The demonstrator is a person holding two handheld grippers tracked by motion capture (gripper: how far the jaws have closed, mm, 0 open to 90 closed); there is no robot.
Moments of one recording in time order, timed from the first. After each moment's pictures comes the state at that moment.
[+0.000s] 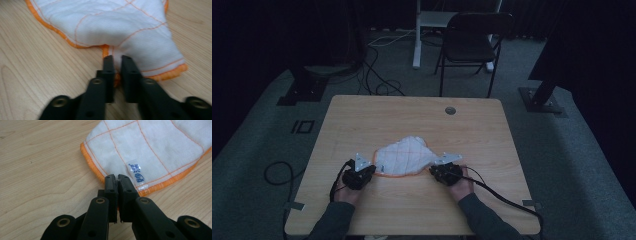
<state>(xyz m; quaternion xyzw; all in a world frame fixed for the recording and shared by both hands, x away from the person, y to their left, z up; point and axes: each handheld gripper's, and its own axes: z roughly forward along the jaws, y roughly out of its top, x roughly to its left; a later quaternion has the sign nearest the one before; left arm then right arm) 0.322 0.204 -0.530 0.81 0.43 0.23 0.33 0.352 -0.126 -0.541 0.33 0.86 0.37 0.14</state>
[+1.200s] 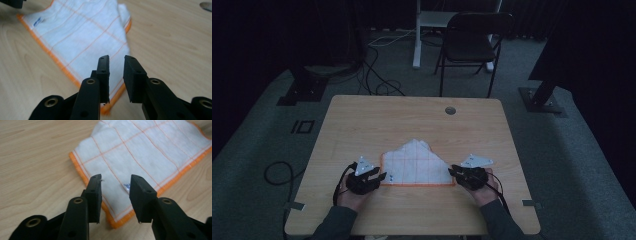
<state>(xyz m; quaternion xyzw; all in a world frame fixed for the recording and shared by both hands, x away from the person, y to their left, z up) 0.306 0.192 -0.516 0.80 0.41 0.18 0.39 0.320 -0.192 -0.503 0.35 0.82 0.41 0.17</state>
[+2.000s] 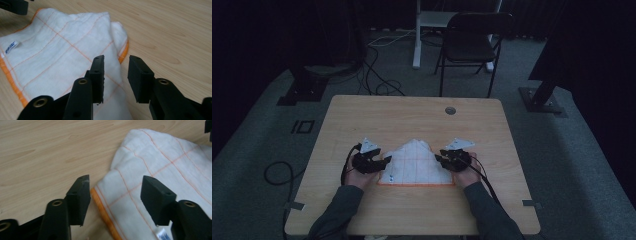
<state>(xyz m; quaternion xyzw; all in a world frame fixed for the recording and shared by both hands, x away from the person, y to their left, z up) 0.371 0.183 -0.513 0.79 0.43 0.18 0.40 0.382 -0.151 -0.511 0.36 0.82 0.41 0.16</state>
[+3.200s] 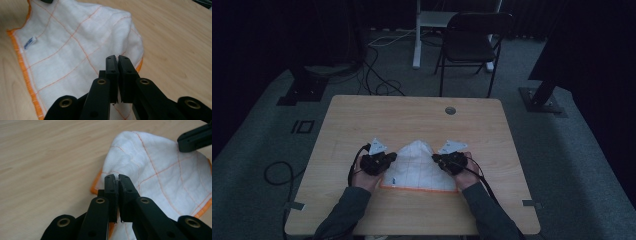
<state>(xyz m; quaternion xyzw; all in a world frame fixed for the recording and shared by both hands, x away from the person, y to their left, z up) 0.348 0.152 -0.490 0.80 0.39 0.16 0.42 0.363 -0.134 -0.490 0.29 0.86 0.39 0.18</state>
